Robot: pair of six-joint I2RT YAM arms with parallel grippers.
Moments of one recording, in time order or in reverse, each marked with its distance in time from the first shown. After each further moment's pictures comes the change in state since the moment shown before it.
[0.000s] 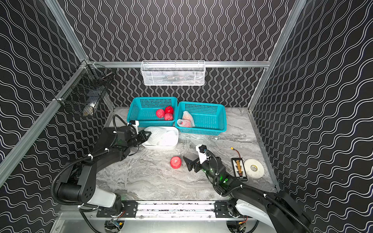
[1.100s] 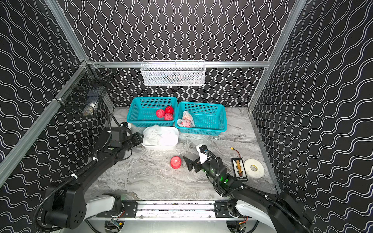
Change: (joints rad) left arm -0.013 -0.281 0.037 -0.438 -0.317 0.126; right arm 0.000 -0.025 -0.008 0.008 0.000 0.004
